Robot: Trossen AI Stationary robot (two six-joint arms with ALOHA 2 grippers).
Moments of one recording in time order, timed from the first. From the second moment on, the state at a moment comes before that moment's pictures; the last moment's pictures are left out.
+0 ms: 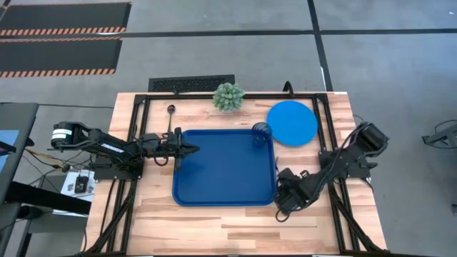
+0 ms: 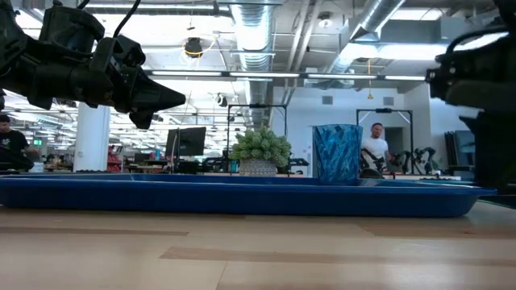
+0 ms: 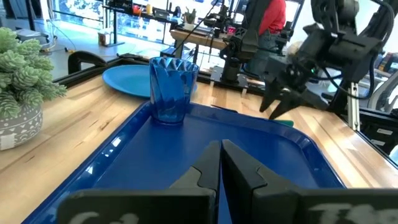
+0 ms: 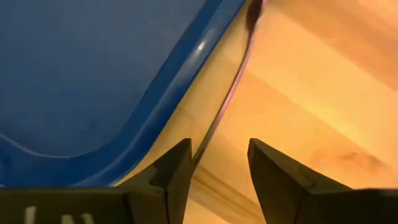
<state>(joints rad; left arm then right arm) 0.13 1.21 0.05 1.09 0.04 -0.20 0.62 1.65 0.88 -0.85 0.36 1.62</state>
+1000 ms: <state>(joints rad) 0.13 1.21 0.05 1.09 0.05 -0.25 0.70 1.67 1.00 -1.28 0.45 1.72</state>
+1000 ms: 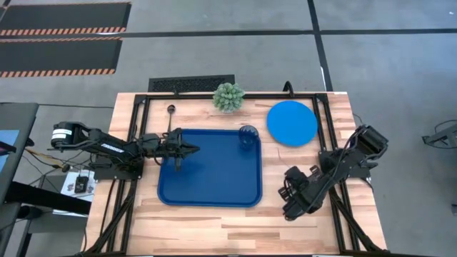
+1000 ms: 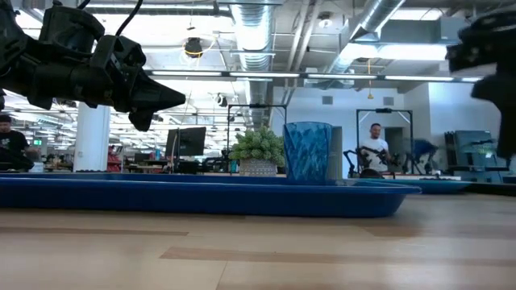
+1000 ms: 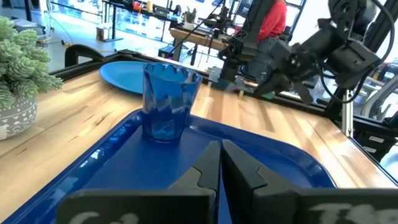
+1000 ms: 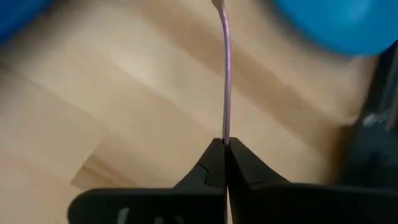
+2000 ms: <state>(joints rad) -0.05 1.21 0.28 1.03 -0.03 -0.04 0.27 1.67 1.14 0.18 0.69 0.03</state>
